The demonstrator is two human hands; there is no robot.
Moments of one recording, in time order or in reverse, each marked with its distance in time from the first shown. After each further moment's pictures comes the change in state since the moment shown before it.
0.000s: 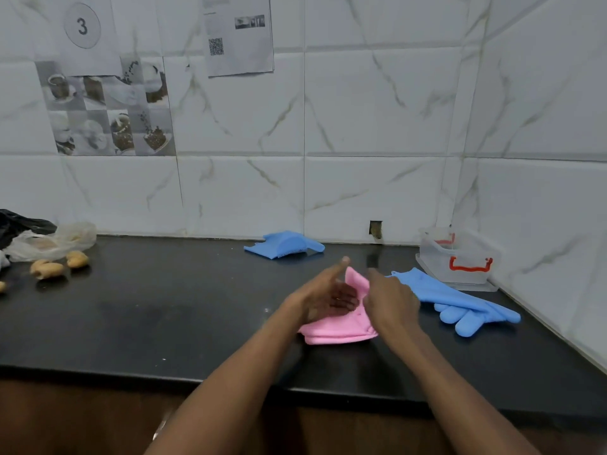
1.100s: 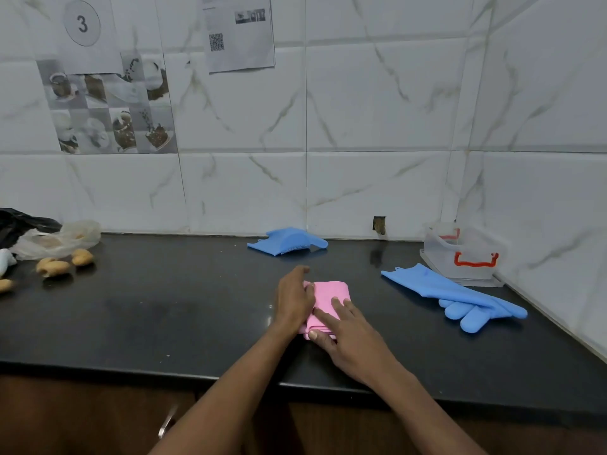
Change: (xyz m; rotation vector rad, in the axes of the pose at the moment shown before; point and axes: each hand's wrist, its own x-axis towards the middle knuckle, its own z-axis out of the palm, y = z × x) left_hand 0.017 -0.055 -0.045 0.705 0.824 0.451; right_hand -0.045 -0.015 0.060 0.157 -0.395 -0.342
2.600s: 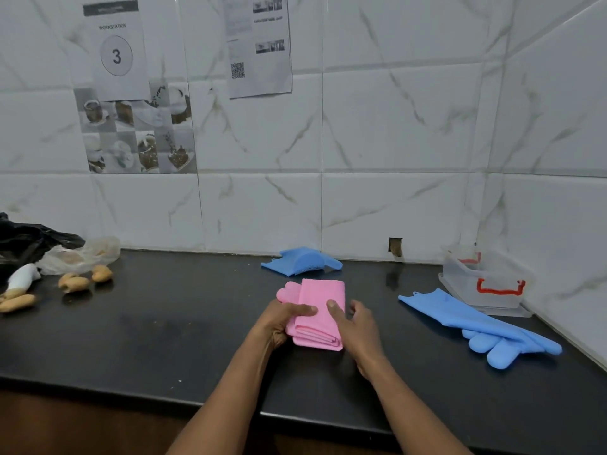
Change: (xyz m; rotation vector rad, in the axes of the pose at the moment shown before) left_hand 0.023 -0.029 -0.050 -0.980 -0.431 -0.680; right_hand 0.066 -0.018 -0.008 0.794 0.307 0.428
